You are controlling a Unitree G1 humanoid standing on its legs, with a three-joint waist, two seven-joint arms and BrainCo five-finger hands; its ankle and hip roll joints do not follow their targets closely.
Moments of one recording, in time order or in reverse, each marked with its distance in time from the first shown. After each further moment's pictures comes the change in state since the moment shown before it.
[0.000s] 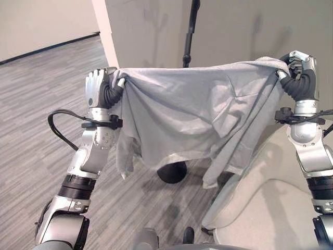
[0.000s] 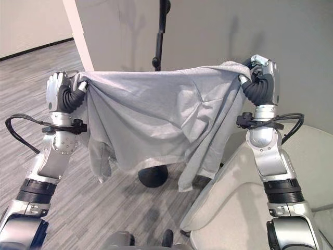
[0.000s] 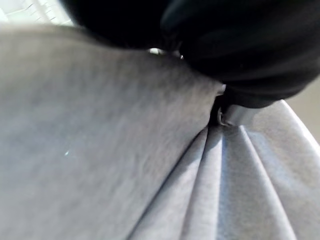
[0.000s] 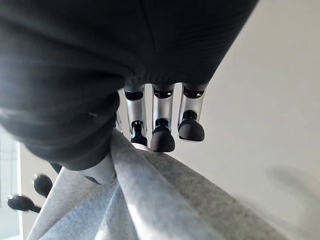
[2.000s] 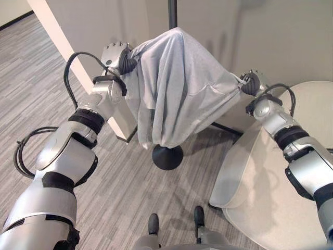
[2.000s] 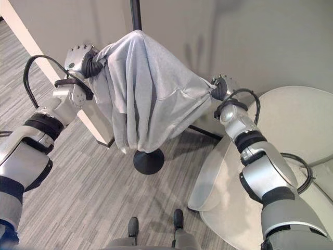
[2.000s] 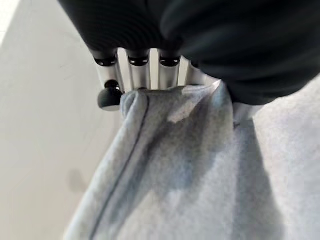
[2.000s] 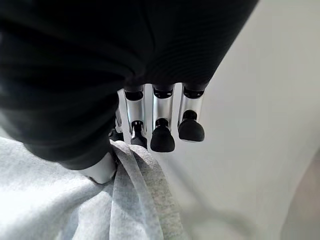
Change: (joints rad) left arm -0.651 0.074 -0.597 0.857 -0.189 -0.004 -0.019; right arm -0.516 0.101 0.609 0.922 0.038 0.036 0.067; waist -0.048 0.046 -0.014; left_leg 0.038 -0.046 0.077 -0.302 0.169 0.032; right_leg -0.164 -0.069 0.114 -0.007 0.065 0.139
